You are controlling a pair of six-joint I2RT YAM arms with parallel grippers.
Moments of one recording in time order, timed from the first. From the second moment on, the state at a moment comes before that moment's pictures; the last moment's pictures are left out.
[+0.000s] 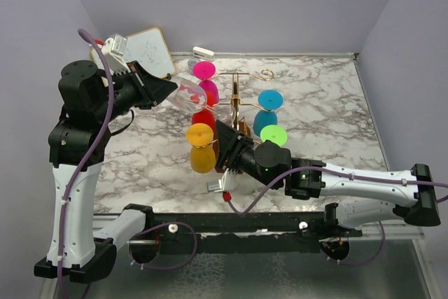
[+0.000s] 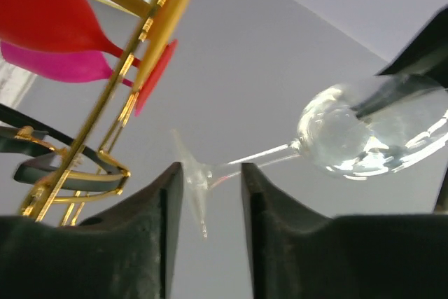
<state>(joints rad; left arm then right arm) -0.15 1.01 1.62 -0.80 0.53 -0.59 1.35 1.21 1.00 0.01 0.45 -2.00</state>
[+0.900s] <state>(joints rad) -0.16 1.09 1.84 -0.80 0.33 -0.56 1.35 1.06 0.92 0.11 0.46 -1.95</state>
